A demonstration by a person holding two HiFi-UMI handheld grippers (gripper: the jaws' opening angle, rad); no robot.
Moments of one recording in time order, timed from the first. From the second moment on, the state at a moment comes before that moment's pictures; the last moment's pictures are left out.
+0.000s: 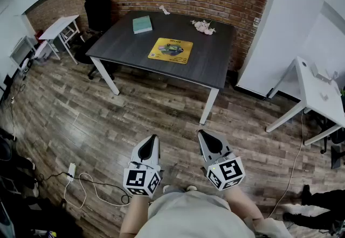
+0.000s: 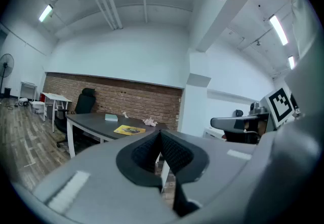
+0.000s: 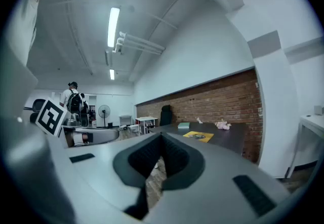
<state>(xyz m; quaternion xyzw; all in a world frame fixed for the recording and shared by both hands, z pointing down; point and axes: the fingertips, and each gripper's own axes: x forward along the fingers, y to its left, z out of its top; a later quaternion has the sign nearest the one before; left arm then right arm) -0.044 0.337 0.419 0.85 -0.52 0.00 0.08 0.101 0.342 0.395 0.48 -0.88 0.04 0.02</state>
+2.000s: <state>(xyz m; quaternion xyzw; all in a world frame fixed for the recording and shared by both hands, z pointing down) -0.084 0.111 0.424 0.85 -0.52 -0.03 0.10 0.063 0.110 0.407 0.46 -0.88 0.07 -0.01</state>
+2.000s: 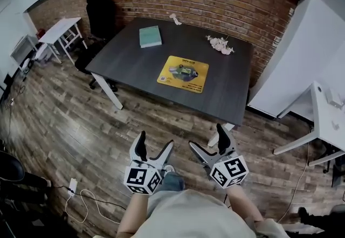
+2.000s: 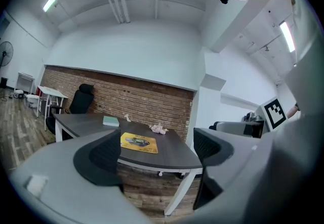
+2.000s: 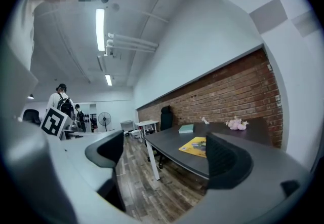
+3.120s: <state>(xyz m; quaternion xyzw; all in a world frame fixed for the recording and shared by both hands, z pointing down) -0.158 -0.126 0.451 0.88 -0.47 0.00 0.13 0.000 -0.111 0.417 0.52 -0.85 0.08 0.01</state>
